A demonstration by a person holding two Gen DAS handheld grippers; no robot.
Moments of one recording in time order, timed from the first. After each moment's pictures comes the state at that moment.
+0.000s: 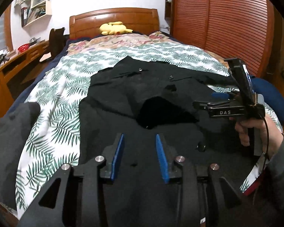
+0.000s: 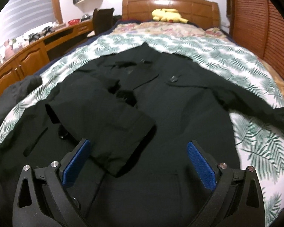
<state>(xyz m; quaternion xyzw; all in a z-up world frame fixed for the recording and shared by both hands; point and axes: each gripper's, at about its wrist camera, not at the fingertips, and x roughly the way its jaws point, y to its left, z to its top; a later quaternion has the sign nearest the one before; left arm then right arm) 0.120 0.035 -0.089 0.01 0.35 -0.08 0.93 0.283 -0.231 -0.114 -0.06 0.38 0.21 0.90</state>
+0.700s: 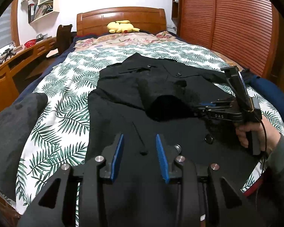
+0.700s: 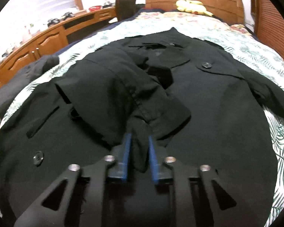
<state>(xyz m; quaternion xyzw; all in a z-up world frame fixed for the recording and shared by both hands) 0.109 0.049 -0.099 0.00 0.35 -0.06 0.93 0.281 -0.207 -0.146 -0.08 0.40 0.30 0.86</state>
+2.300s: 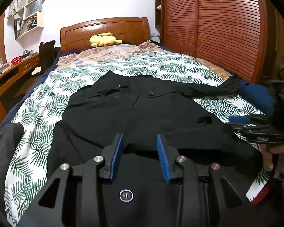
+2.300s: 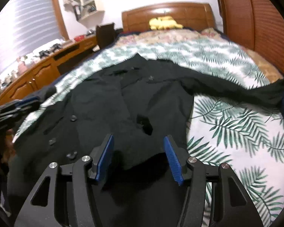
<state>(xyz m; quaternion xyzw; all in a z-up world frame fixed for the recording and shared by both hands) 0.167 -0.045 -0.076 0.02 0.31 -0.10 0.95 0.225 -0.343 -0.093 0.00 0.36 0.24 0.90</state>
